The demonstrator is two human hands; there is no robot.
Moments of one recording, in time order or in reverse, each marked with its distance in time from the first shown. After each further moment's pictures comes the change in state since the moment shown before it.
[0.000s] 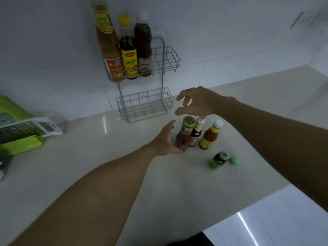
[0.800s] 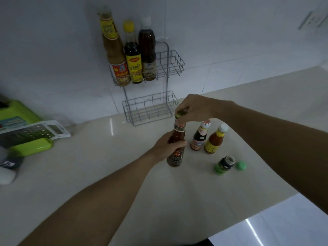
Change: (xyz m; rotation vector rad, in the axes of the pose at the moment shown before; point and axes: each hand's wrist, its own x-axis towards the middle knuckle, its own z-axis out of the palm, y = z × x) left_hand -0.029 0.020 -0.013 -0.402 0.044 -0.058; right_hand 0.016 -0.015 0.001 0.154 -0.146 -0.209
